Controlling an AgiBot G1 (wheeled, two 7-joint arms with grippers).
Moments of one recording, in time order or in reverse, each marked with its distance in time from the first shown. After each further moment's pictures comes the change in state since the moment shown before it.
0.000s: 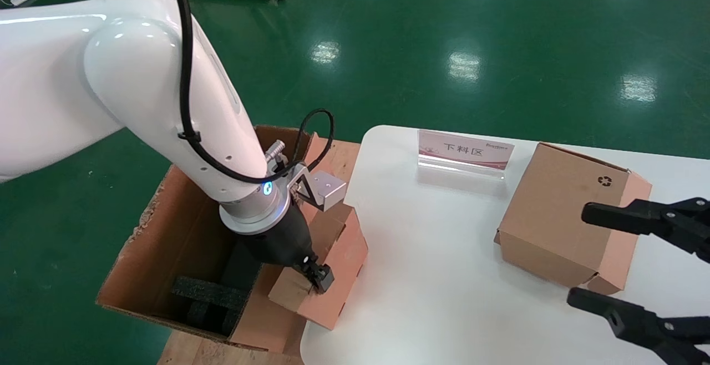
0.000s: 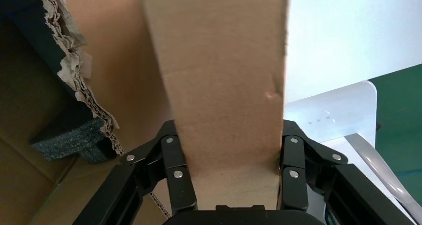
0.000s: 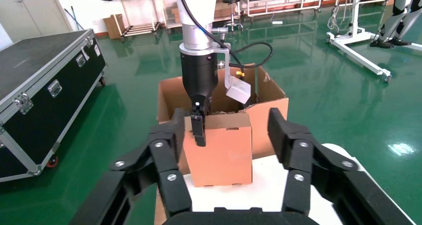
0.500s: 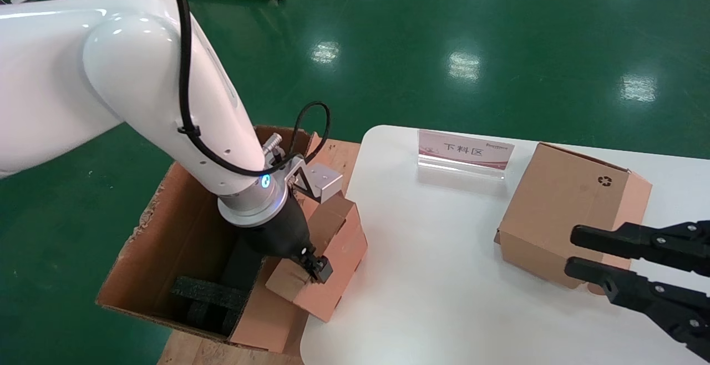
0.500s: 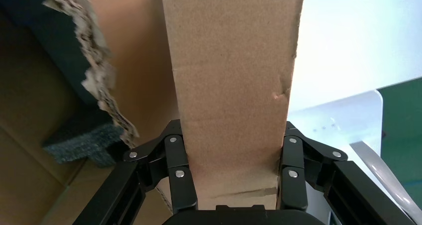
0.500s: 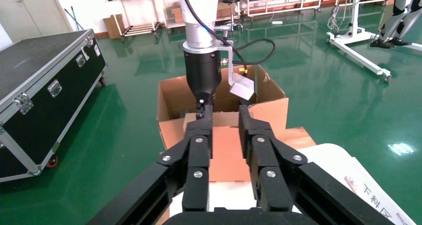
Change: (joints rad) left arm -0.016 0.001 0.002 0.030 0.033 -0.022 0.009; right arm 0.000 0.000 0.000 0.000 0.000 0.000 0.000
